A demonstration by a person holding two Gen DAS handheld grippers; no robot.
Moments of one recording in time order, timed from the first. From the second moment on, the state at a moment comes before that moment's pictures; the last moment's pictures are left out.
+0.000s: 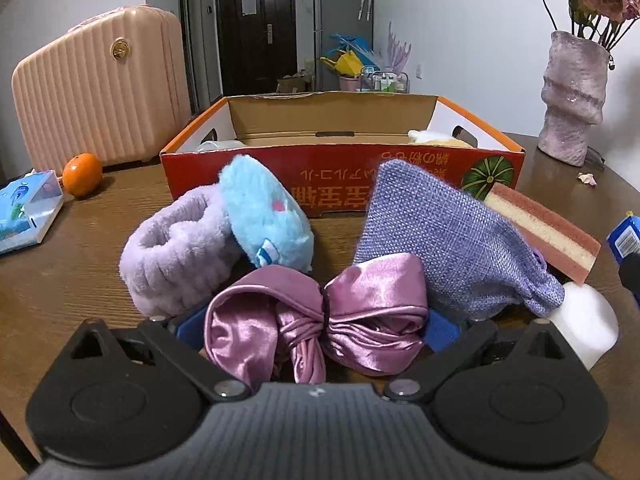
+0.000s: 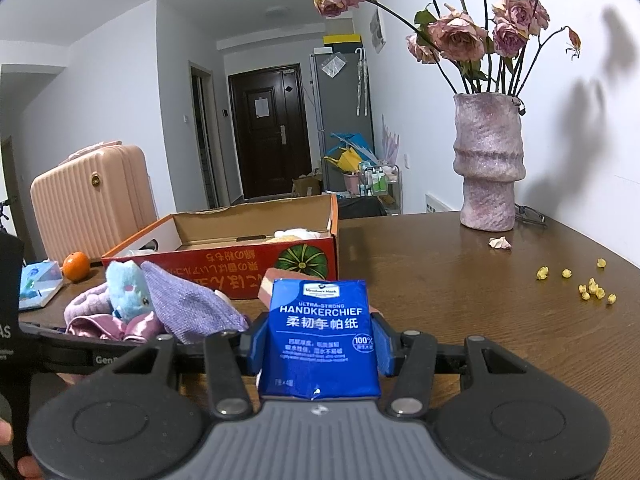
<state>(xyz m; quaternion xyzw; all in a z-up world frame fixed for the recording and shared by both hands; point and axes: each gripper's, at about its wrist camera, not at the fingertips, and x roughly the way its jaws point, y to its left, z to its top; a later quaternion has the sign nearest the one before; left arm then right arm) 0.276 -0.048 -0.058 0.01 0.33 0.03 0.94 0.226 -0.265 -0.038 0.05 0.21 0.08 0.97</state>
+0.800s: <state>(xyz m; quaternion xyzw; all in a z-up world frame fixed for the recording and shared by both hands) 0.211 -0.042 -0.034 0.02 0.26 0.00 0.97 0.223 -0.266 -0.036 0.05 0.20 0.08 0.98</state>
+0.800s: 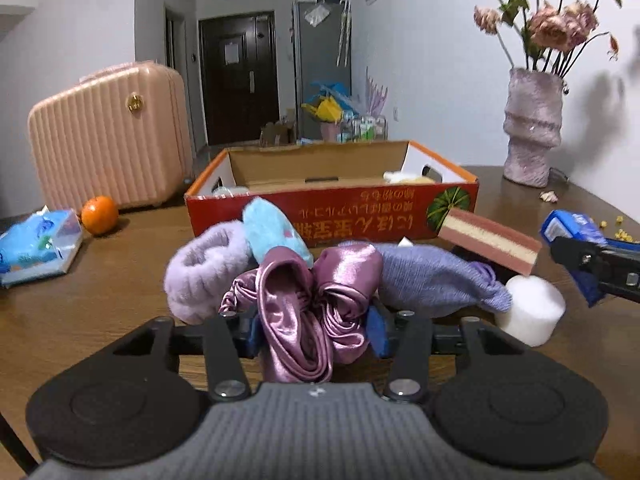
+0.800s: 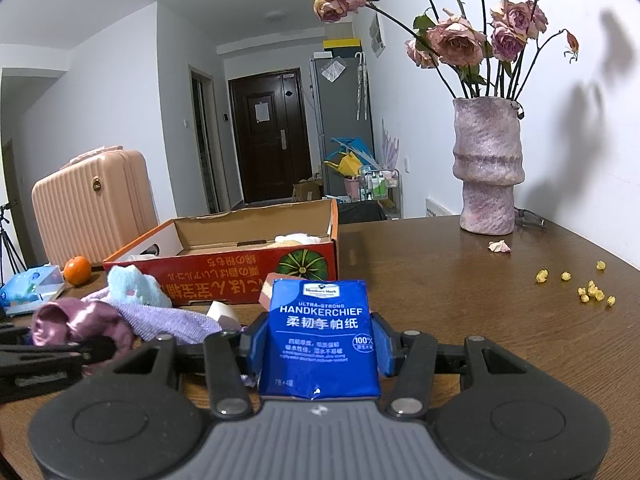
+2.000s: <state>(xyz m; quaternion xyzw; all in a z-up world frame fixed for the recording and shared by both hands) 0.197 -0.018 0.017 -0.01 0.17 0.01 0.98 0.224 -0.225 -0.016 0.01 0.13 0.10 0.99</state>
